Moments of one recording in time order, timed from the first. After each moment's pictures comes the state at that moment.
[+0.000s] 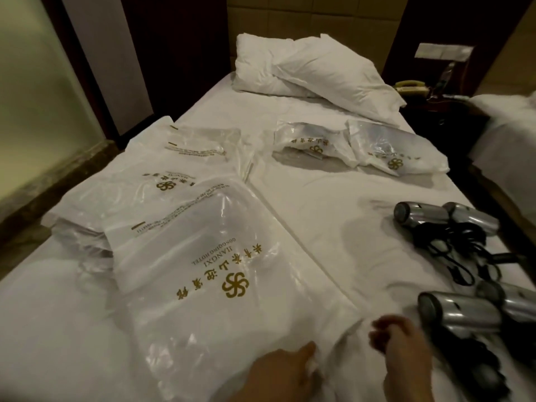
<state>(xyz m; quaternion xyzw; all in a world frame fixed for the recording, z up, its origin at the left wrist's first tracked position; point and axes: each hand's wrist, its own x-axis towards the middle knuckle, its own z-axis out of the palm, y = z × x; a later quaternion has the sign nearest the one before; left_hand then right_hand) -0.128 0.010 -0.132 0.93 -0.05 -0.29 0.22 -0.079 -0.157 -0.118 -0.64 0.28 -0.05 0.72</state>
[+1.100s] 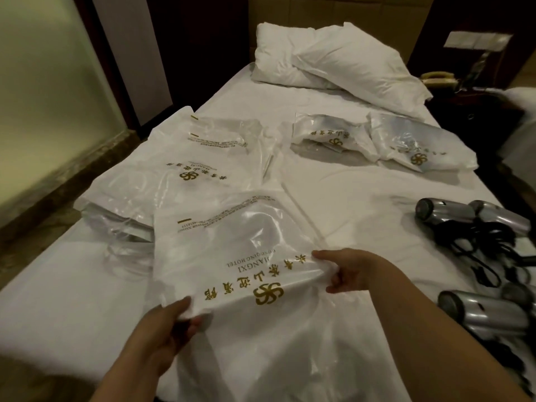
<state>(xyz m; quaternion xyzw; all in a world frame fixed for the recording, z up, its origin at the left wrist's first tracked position) -0.153 0.165 -0.113 0.42 0.46 0.01 0.78 0.045 -0.092 -0.113 -0.71 0.19 0.44 0.52</state>
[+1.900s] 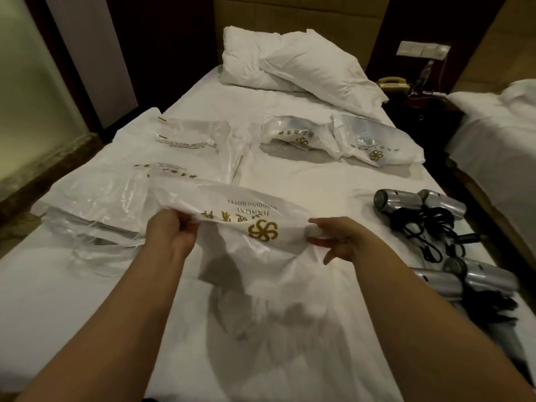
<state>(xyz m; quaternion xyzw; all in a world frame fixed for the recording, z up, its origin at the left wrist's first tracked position) -0.038 0.150 -0.042 0.29 0.34 0.16 0.88 0.028 -0.120 -0.053 -0.71 0.14 0.29 0.63</state>
